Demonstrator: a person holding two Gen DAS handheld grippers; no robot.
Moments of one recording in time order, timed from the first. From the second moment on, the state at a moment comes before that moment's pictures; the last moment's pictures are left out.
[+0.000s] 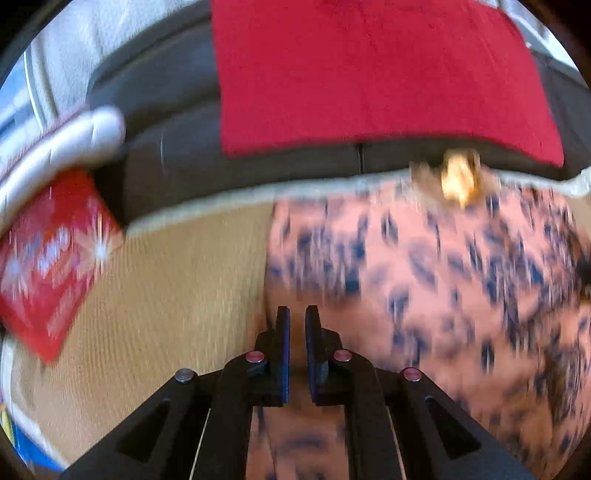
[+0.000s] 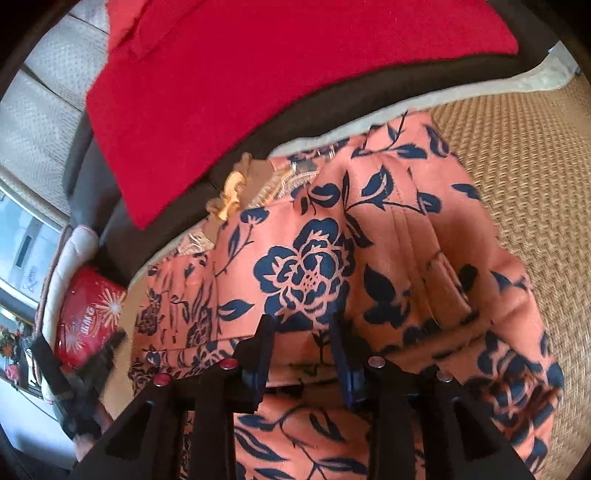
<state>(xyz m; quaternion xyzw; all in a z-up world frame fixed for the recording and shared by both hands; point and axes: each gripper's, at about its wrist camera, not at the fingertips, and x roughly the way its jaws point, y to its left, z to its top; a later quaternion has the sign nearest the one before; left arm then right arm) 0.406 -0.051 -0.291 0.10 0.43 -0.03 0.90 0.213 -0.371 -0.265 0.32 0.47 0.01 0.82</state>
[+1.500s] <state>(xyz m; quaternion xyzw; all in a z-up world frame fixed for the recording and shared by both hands) 0.210 0.012 -0.351 -0.08 0.60 -0.12 0.79 -0.025 -0.417 -0.335 0.32 0.59 -0.05 0.74</state>
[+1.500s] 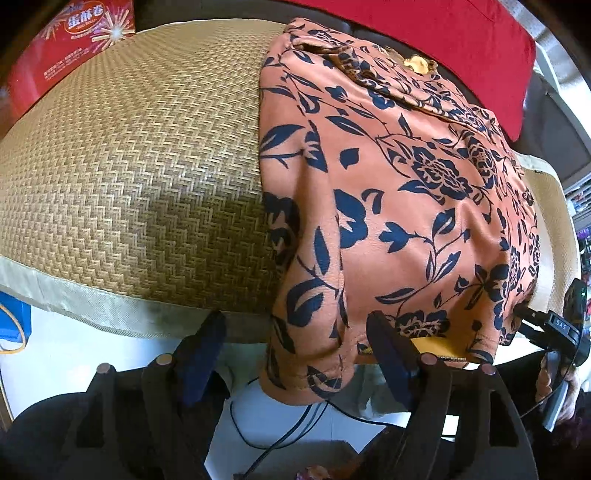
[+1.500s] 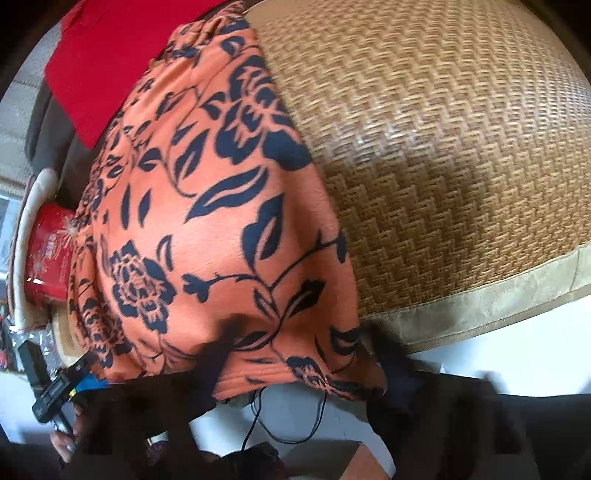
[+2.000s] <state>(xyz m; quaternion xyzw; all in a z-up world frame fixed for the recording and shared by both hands) 0.214 0.012 -0.303 -0.08 0.54 -0.17 0.82 -0.041 -0.431 -0.285 0.35 0.54 0.07 0.76</state>
